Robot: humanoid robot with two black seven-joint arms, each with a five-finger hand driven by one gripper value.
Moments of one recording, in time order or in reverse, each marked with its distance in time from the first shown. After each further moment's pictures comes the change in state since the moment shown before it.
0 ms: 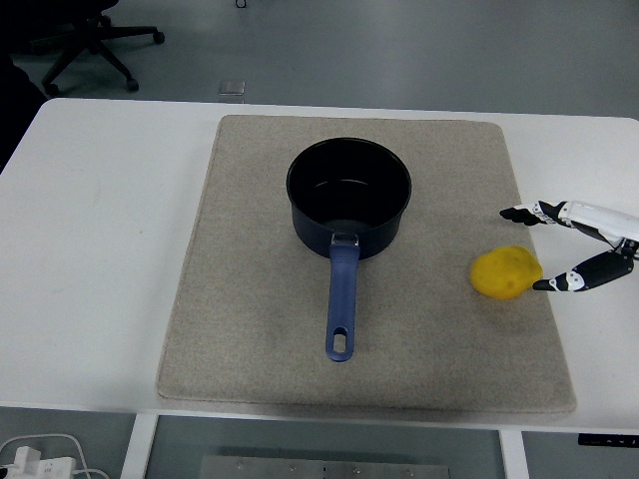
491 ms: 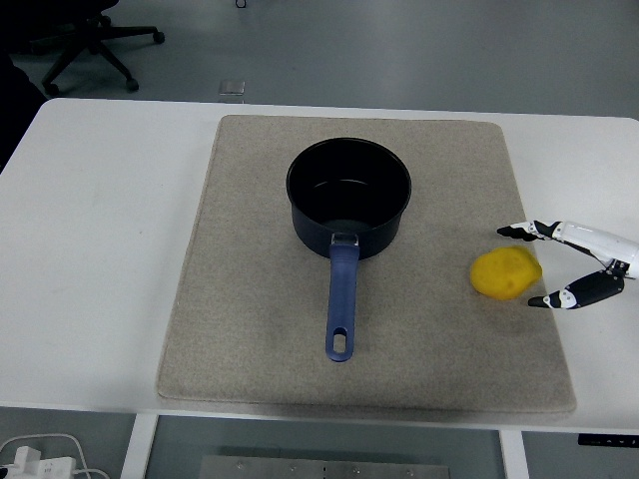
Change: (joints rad) left arm -0.004 0.000 0.000 0.000 0.000 0.001 0.000; right arm -0.034 0.019 -0.054 -0.002 -0.022 -0.112 0.000
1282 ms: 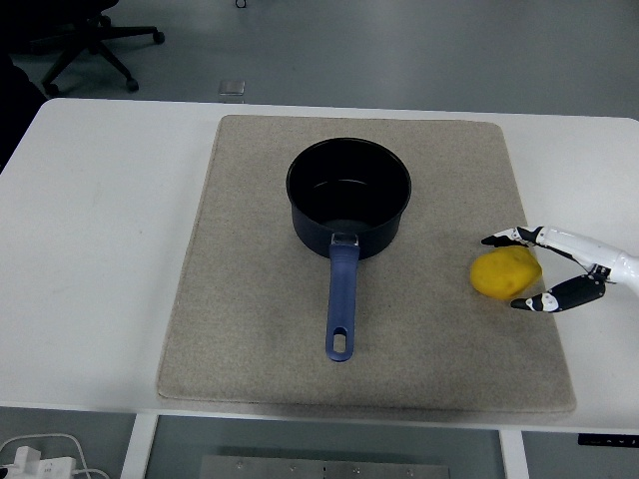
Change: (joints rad) left arm 0.000 0.000 0.000 0.002 -0.002 -0.001 0.000; right arm -0.012 0.043 0.001 0.000 -0.005 -0.024 0.000
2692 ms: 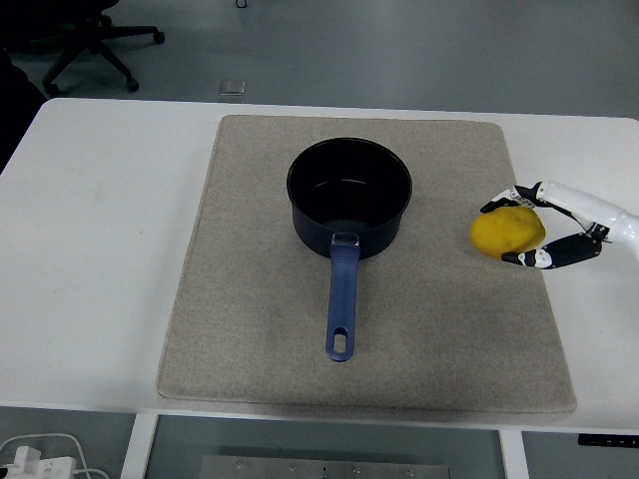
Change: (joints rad) left arm 0.000 0.000 0.000 -0.002 0.001 0.000 0.000; right arm 0.107 0.016 0.019 0.000 0.073 -0.034 0.000
